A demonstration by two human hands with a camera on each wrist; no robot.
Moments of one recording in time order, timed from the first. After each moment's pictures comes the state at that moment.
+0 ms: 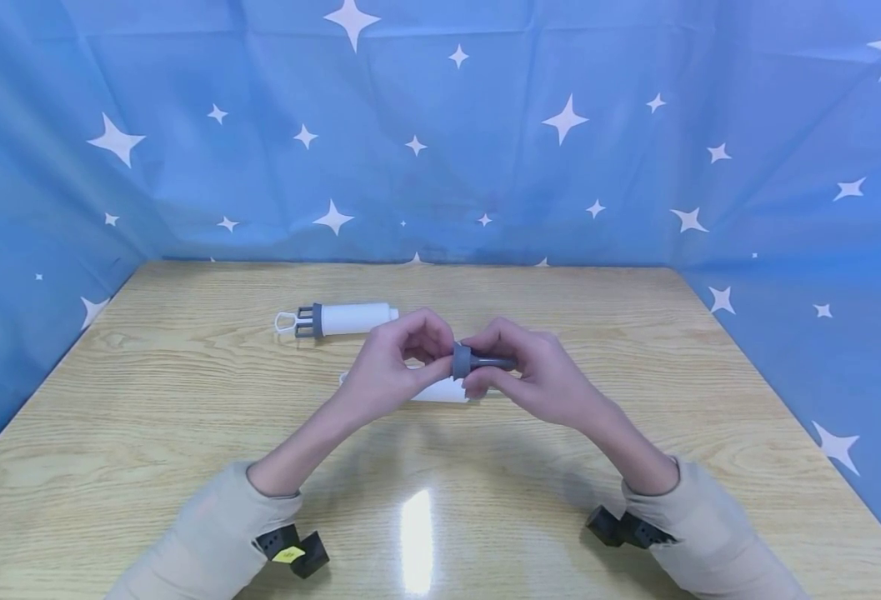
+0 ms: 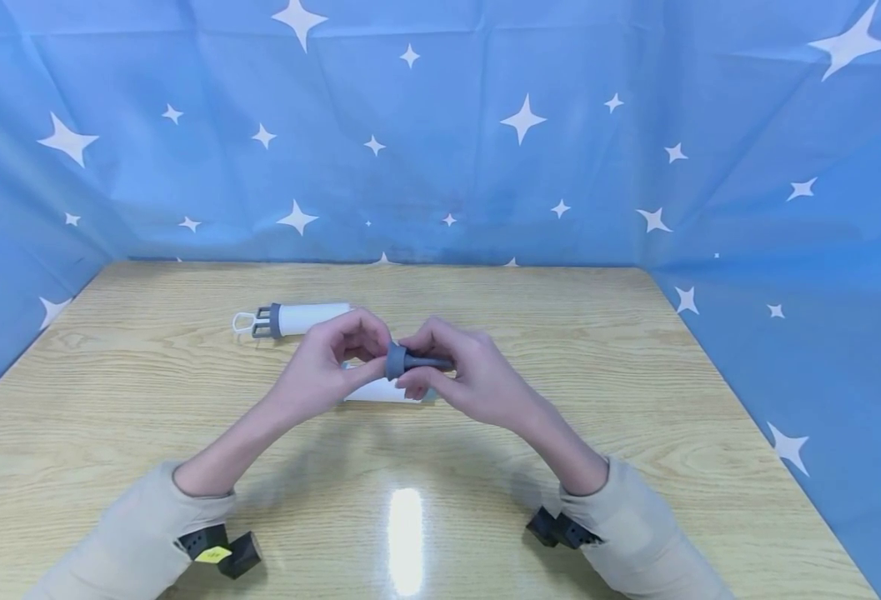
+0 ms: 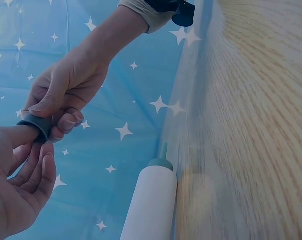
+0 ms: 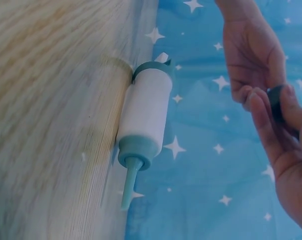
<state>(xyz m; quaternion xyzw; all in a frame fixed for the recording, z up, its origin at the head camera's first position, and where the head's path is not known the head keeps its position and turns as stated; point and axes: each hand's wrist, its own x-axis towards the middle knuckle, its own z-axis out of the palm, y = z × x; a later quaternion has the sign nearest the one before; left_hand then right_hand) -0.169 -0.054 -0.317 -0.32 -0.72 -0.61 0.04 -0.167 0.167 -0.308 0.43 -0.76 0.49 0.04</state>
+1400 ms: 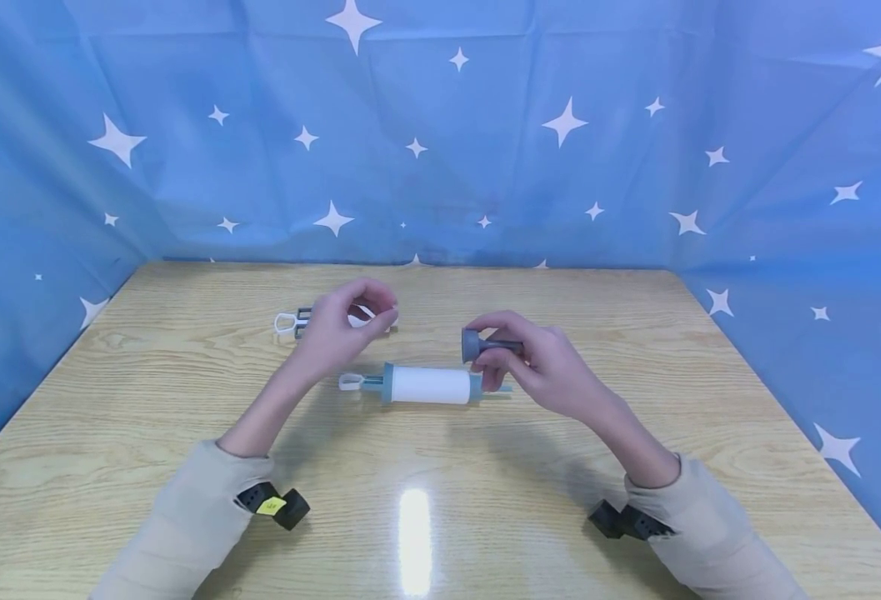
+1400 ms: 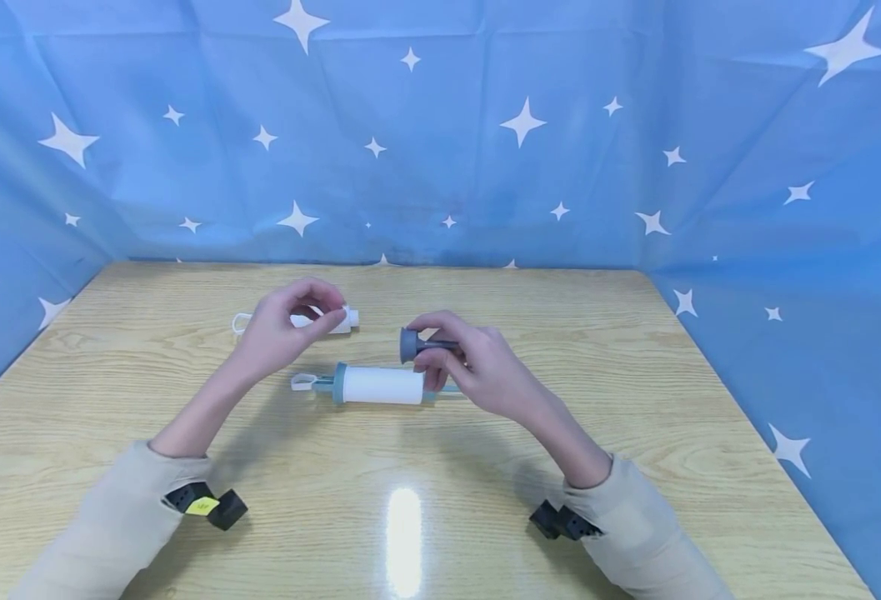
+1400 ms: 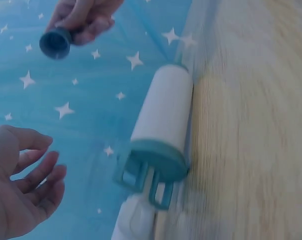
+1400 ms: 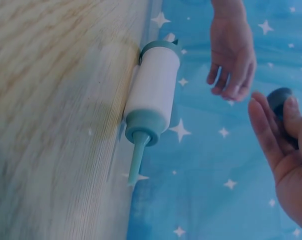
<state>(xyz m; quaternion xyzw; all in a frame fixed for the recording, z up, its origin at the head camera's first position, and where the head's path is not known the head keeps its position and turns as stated) -0.218 -0.108 -0.323 -0.24 -0.81 -0.52 0.10 -0.179 0.179 -0.311 0.43 -0.79 0.43 0.08</state>
